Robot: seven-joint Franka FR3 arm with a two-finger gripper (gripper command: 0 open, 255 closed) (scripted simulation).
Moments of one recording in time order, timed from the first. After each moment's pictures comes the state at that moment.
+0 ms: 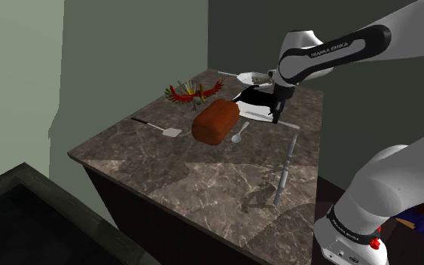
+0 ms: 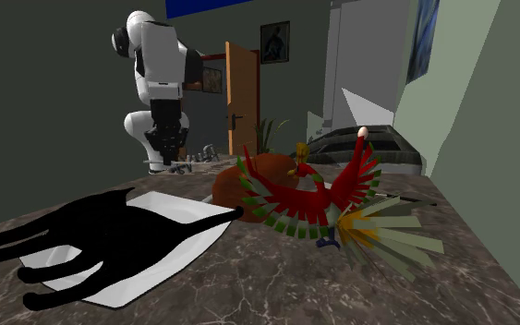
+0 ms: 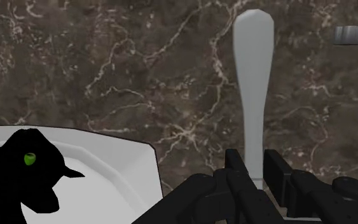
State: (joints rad) arm -0.17 -0.42 -0.15 -2.52 -0.09 2.12 -0.61
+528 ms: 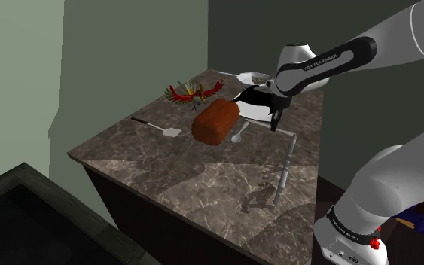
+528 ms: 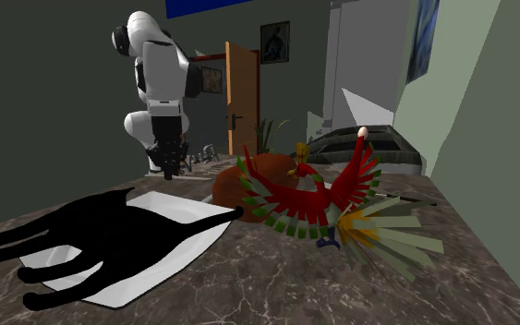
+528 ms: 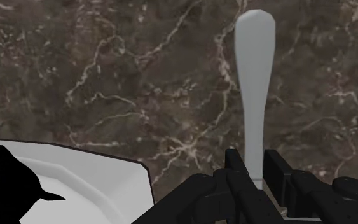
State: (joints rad) arm -0.17 -0.36 -0.16 -2.59 -0.09 2.24 -0.61
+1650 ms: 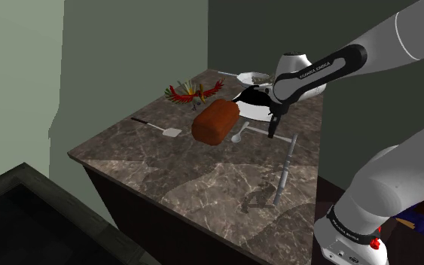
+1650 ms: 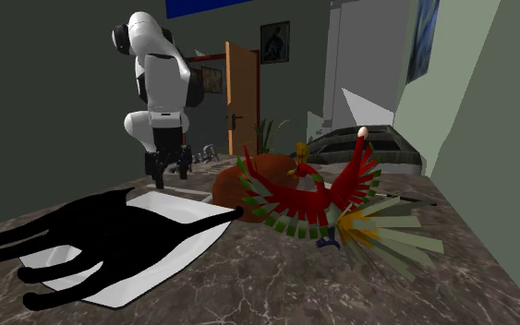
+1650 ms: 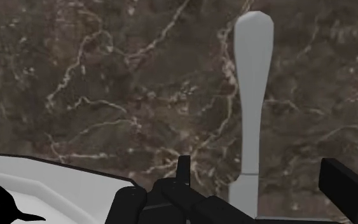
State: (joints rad) arm -0.17 -0.31 -0.17 -2.62 -0.09 2.33 -0.61
